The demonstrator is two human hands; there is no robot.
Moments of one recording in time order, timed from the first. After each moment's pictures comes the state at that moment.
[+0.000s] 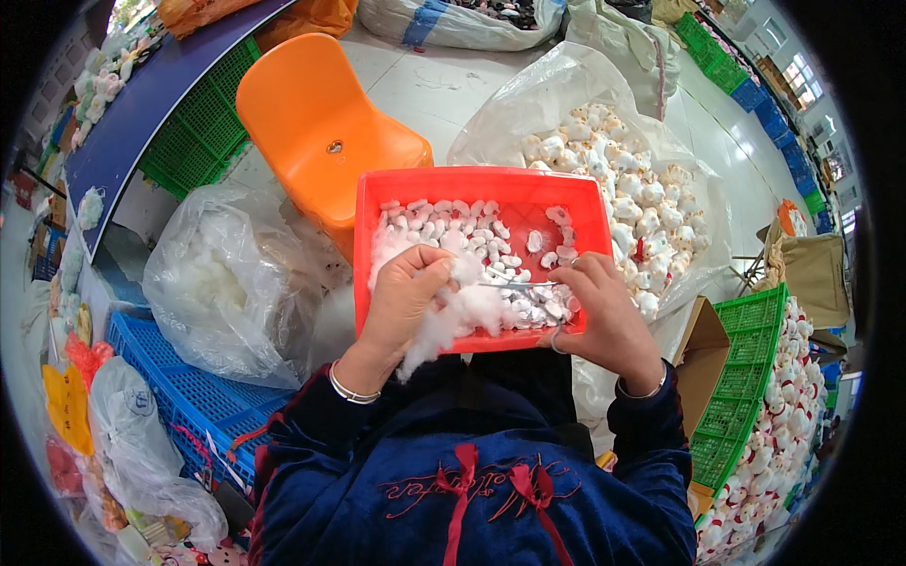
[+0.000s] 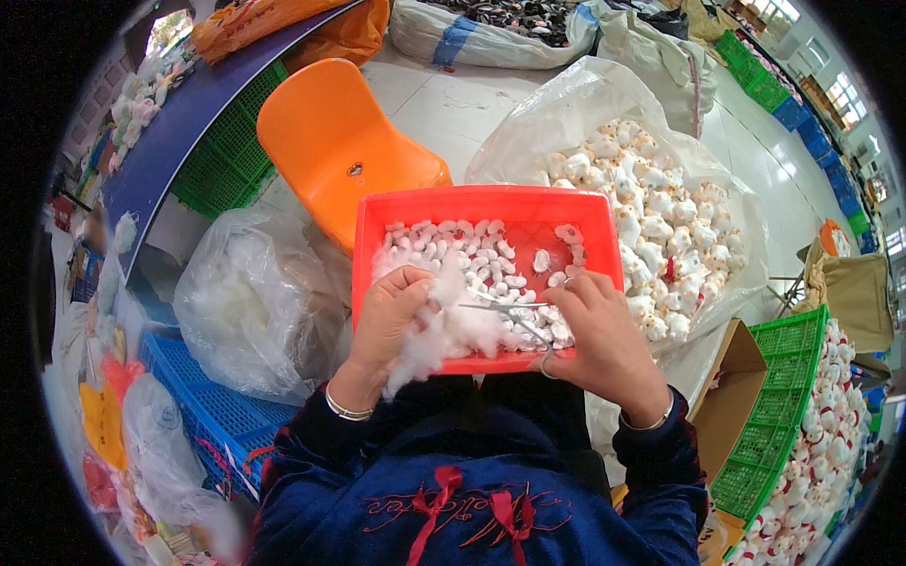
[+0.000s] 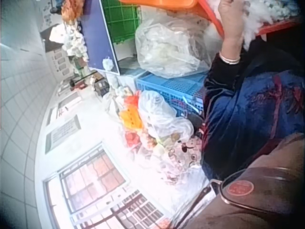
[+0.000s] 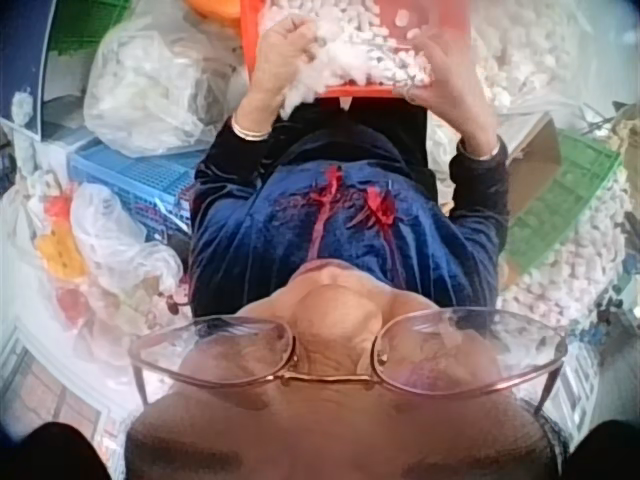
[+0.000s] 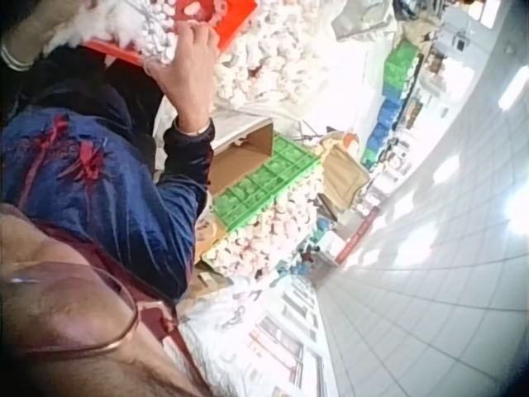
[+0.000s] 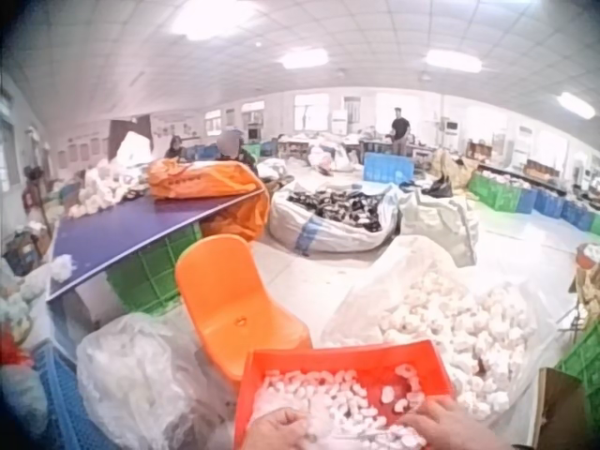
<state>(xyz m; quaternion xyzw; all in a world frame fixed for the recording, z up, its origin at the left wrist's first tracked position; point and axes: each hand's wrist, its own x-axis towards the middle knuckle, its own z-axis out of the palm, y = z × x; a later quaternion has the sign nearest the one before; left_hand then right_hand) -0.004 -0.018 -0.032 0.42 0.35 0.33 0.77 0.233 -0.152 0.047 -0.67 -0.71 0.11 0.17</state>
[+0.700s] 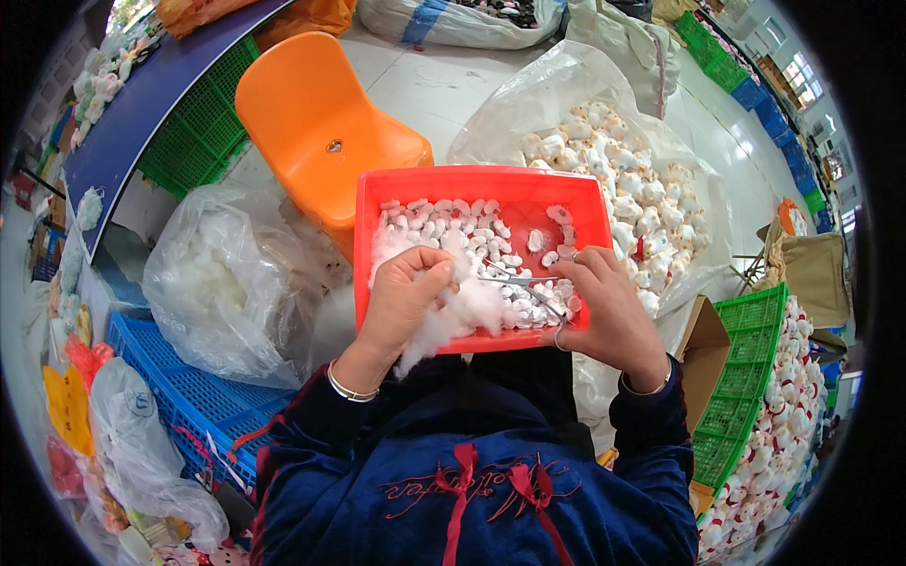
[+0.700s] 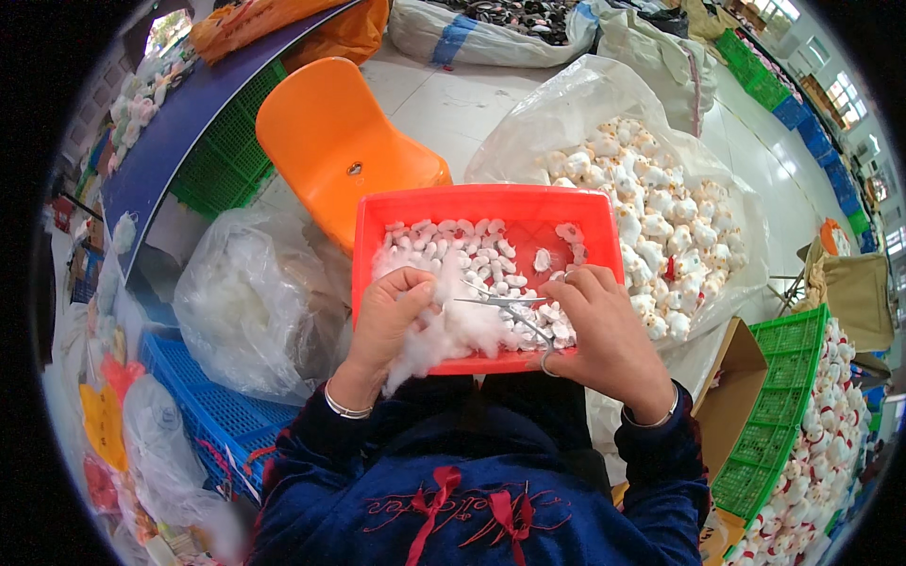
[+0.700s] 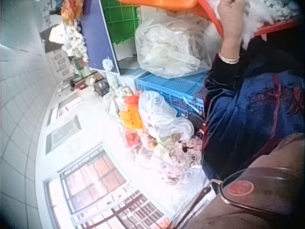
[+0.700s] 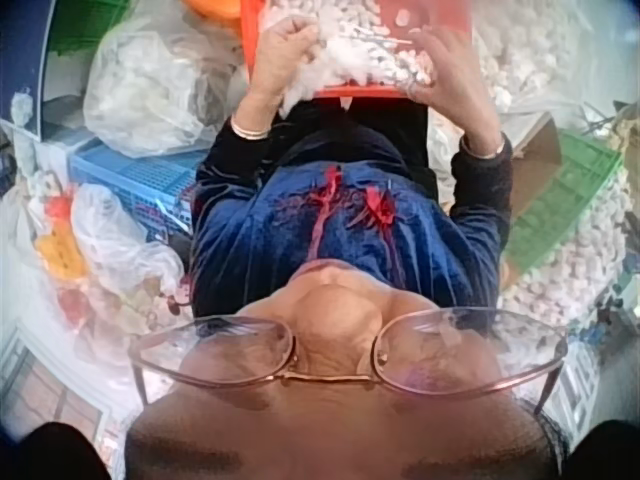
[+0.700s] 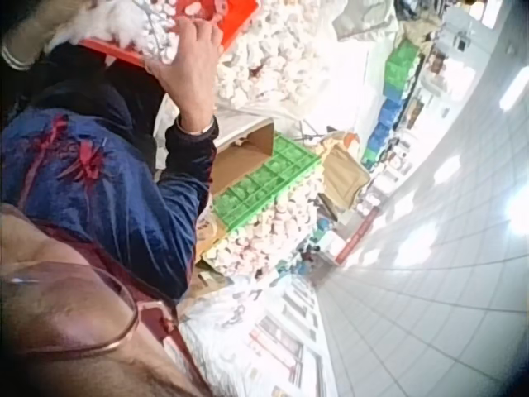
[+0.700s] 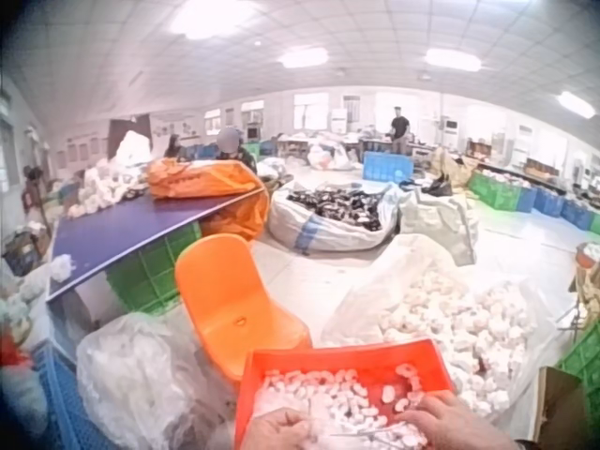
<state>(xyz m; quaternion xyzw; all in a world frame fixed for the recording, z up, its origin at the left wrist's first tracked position) -0.008 -0.016 -0.037 0.45 0.34 0.33 0.76 0.230 -0.146 0.055 -0.67 -0.72 0.10 0.18</state>
